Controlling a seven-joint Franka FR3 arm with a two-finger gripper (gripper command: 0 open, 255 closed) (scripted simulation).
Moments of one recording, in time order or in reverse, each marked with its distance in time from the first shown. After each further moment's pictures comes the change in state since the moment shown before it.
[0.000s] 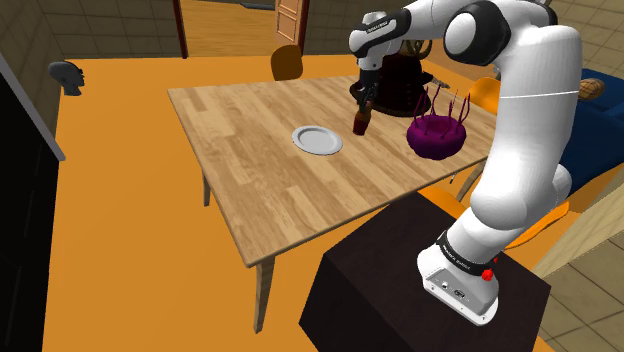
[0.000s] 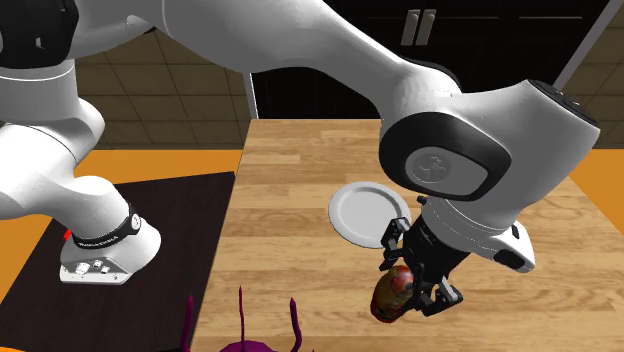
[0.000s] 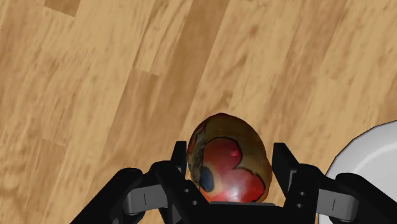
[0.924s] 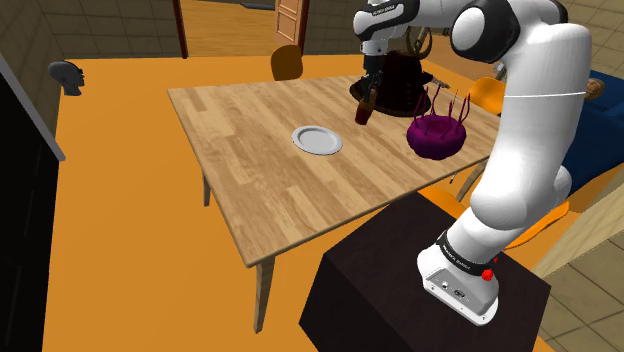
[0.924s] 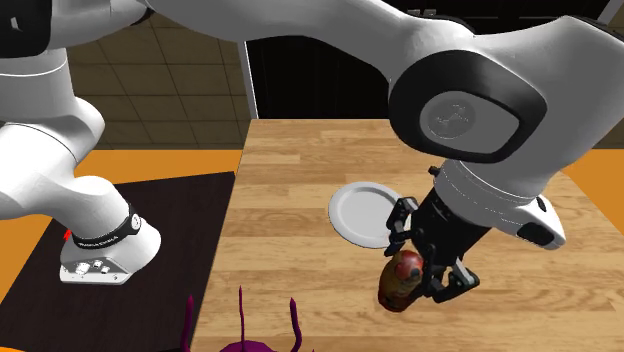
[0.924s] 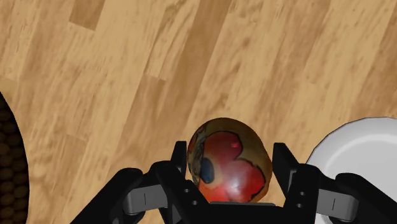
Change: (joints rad) arm 0.002 -0.045 -0.005 0.067 -0.008 -0.112 -0.007
